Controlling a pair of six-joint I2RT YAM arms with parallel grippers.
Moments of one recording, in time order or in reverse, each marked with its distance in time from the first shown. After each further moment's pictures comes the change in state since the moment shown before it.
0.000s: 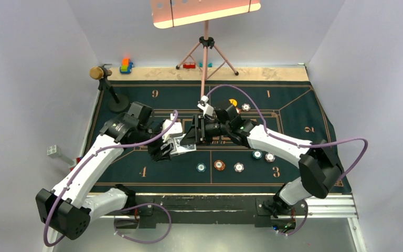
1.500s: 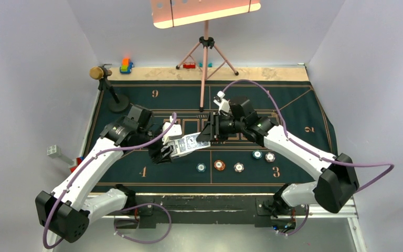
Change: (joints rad) left arm -0.002 -0.031 -0.063 0.048 0.039 -0.026; right arm -0.089 -0.175 0.014 -0.296 0.072 -0.122
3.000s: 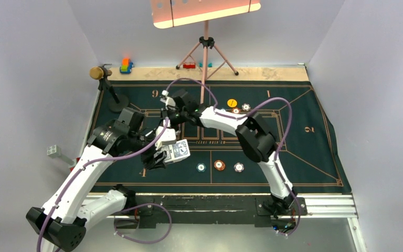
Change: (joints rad) left arm 0.000 -0.097 0.080 -0.198 -0.001 0.018; right arm 0.130 0.856 0.666 0.154 -0.120 -0.025
